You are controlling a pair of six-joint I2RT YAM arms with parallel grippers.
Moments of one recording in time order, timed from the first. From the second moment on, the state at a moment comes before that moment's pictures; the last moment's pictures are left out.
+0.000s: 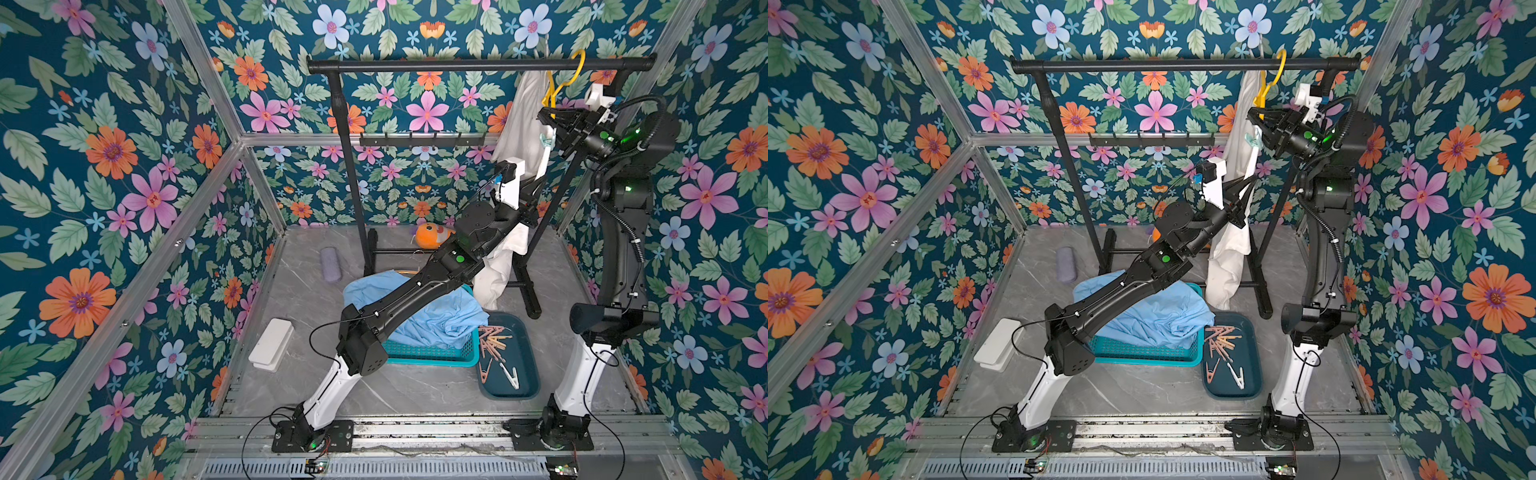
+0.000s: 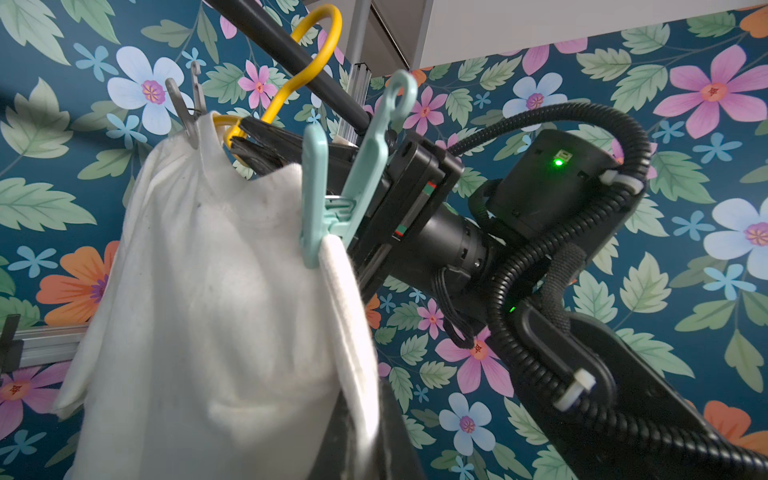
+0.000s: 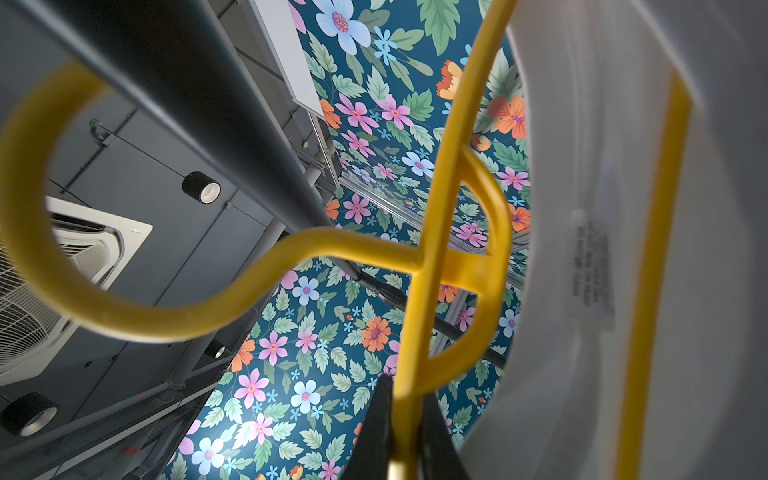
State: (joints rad) left arm -1.02 2.24 2.43 0.31 -0.09 -0.24; right arm -0.15 2.07 2.68 -0.08 -1.02 1.53
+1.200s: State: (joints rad) left arm -0.99 2.32 2.53 0.43 -0.12 -0.38; right arm -0.15 2.10 2.72 -0.07 -0.87 1.57
